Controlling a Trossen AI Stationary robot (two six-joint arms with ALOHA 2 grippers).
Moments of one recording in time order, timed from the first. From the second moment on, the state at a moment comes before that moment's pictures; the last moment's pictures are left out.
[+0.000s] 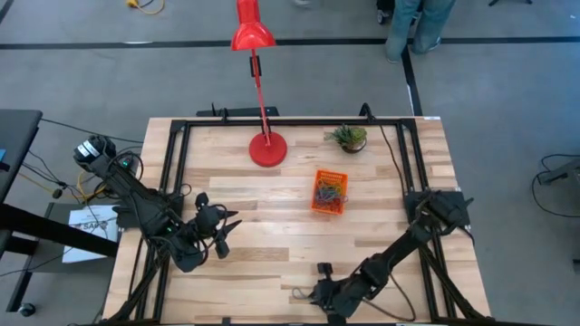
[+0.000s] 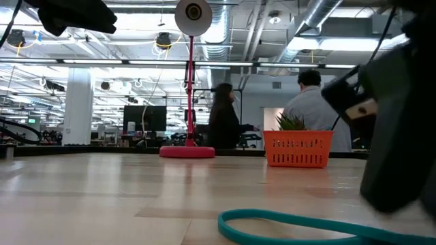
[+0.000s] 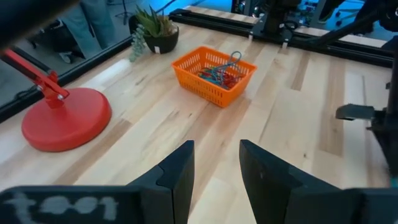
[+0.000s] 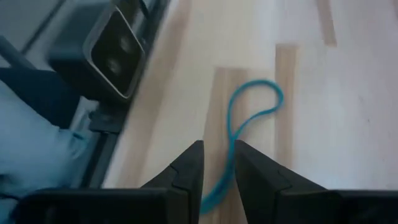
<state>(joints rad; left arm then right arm) -0.77 1.18 0.78 -0.49 -1.04 -0.89 0.76 2.06 1.10 0.19 0.32 0.45</state>
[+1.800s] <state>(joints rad) -0.77 1.18 0.78 -0.46 -1.07 -0.83 0.33 1.58 1.16 -1.07 0.74 0.83</state>
